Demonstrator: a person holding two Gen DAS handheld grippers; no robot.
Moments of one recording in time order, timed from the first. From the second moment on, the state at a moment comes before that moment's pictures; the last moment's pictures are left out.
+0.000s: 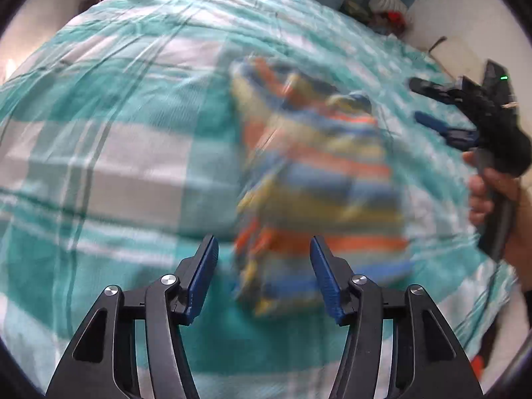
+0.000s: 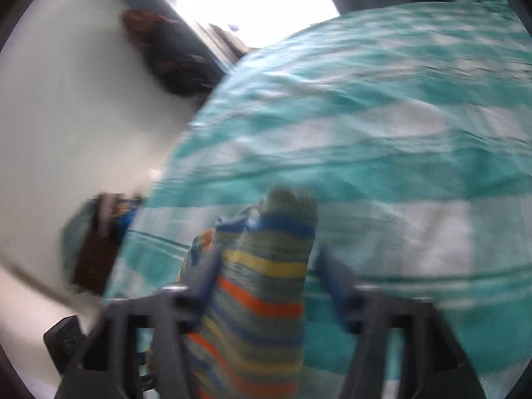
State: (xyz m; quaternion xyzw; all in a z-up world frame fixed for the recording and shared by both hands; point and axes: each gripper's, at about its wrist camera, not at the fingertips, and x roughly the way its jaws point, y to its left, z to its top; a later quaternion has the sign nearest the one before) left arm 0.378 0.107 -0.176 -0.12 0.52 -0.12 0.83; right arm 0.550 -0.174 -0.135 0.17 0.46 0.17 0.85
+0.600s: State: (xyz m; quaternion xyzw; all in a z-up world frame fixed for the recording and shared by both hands) left arm 0.198 0.083 -0.051 0.03 0.48 0.02 0.88; right arm 0.225 -0.128 -0.054 -0.02 0.49 0.07 0.87
